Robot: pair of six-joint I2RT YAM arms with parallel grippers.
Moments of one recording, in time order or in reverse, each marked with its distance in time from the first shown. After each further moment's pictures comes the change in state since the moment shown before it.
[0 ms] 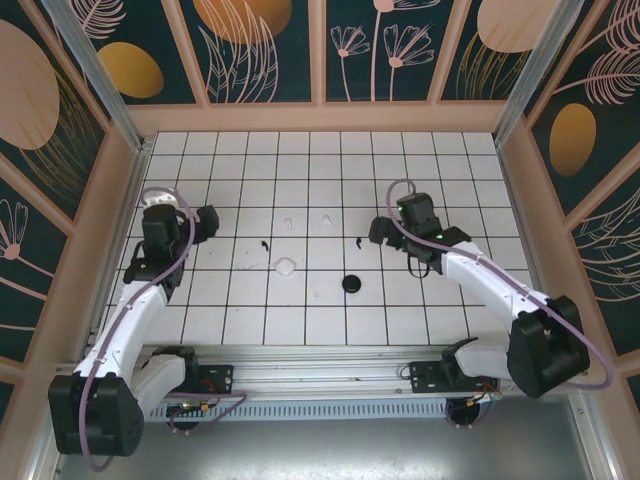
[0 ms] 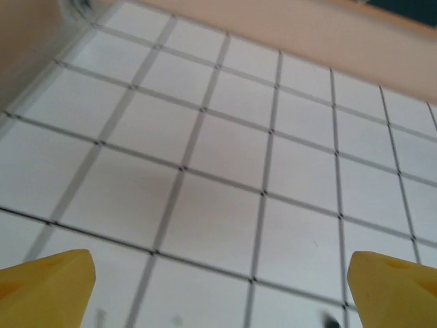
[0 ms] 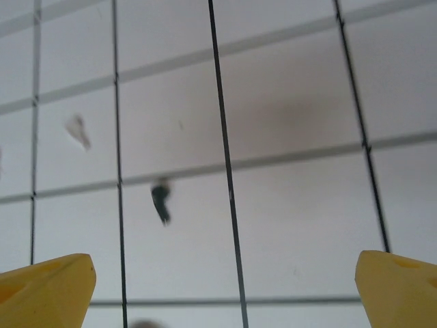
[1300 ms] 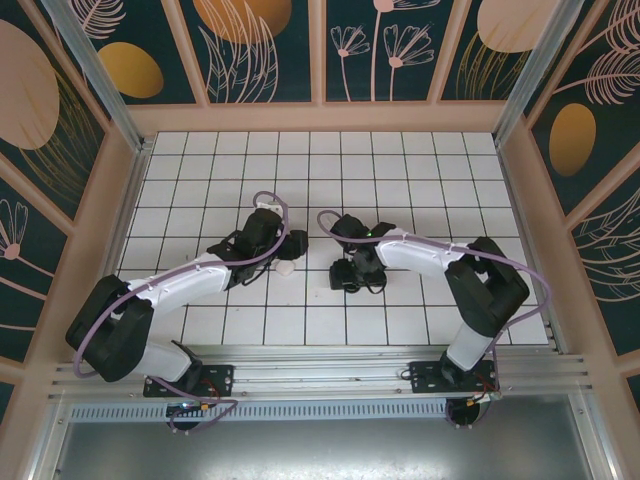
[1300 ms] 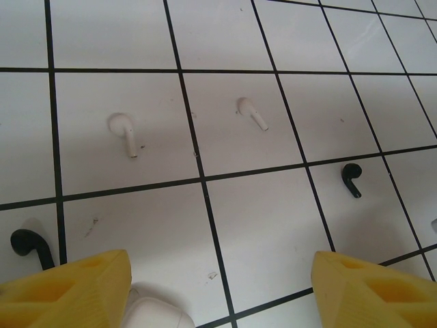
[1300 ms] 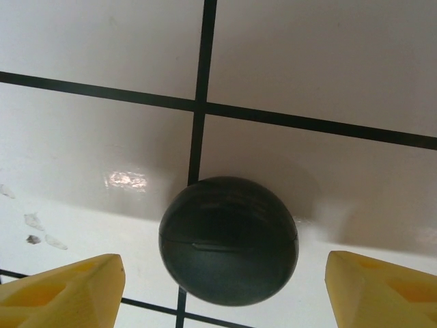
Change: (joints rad) left arm -0.574 0.437 0.148 0.128 -0.009 -0.163; right arm 0.305 0.409 0.203 -0.254 -0.161 0.031
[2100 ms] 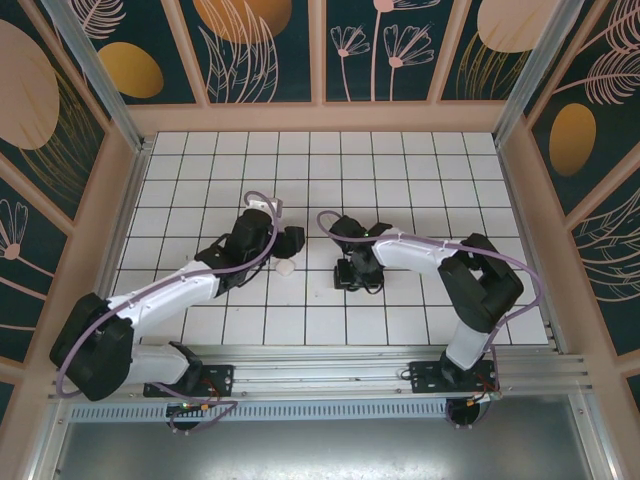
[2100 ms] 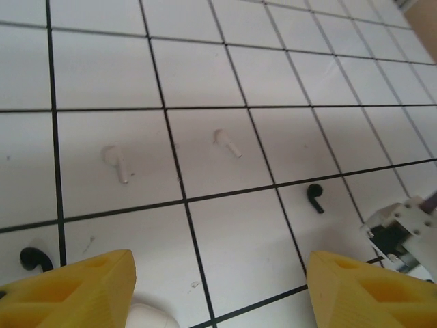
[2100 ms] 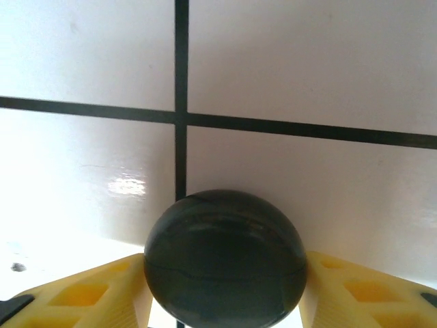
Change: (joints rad) left arm 0.000 -0.136 -0.038 0.029 0.016 0.021; right arm -0.003 0.022 0.011 0.014 0.003 0.066
